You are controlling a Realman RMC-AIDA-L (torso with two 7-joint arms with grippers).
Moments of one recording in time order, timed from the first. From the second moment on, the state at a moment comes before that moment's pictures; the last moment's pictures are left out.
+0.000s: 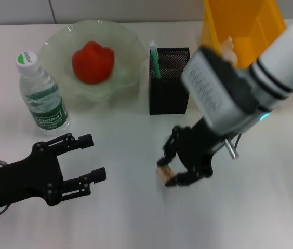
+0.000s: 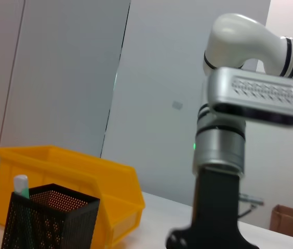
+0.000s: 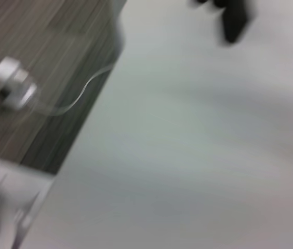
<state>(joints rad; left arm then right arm) -0.33 -2.05 0.58 0.40 1.95 1.81 -0.95 0.85 2.08 -1.47 -0.84 -2.21 -1.51 1.53</state>
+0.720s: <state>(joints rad) -0.37 -2.06 0.58 0.39 1.94 1.80 -0.92 0.60 2.08 -1.03 -0.68 -1.77 -1.52 1.36</state>
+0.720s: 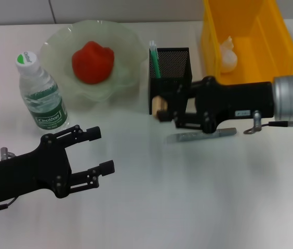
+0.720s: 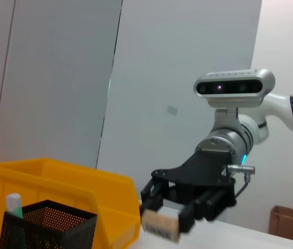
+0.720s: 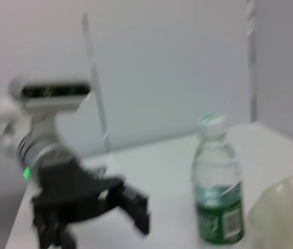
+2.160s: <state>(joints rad) -0.36 -2.06 0.60 0.39 1.95 1.81 -0.91 0.67 2.08 -0.90 -0.52 -1.67 -1.20 1.30</state>
